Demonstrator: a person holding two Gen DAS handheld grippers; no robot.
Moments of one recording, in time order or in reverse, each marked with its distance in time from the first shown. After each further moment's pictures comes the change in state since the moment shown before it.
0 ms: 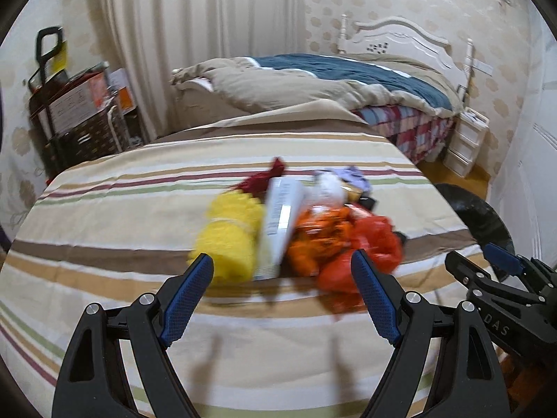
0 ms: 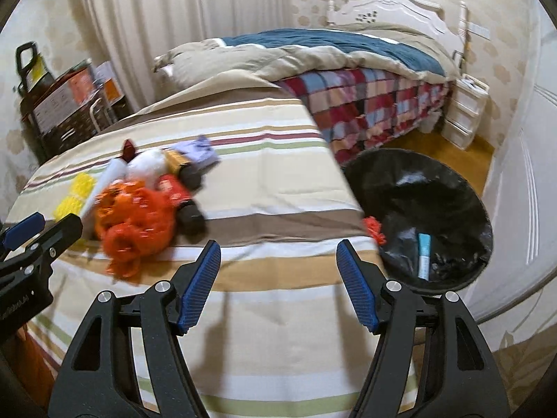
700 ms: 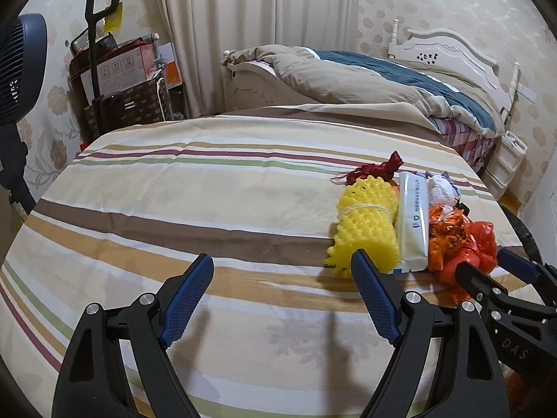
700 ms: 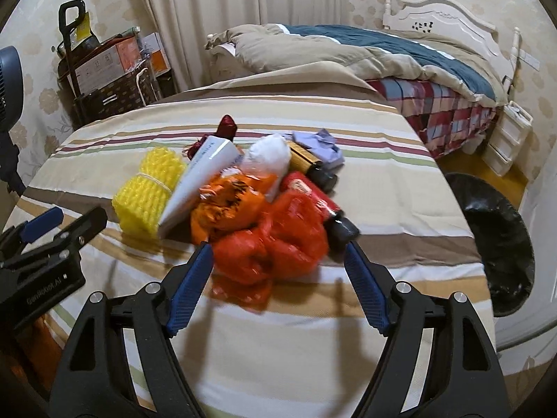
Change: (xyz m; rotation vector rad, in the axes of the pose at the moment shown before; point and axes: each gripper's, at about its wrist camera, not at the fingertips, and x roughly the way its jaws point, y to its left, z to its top) left arm 0.013 0.091 -0.018 -0.131 0.030 0.111; right arm 0.018 0.094 0.007 -0.137 0.042 0.118
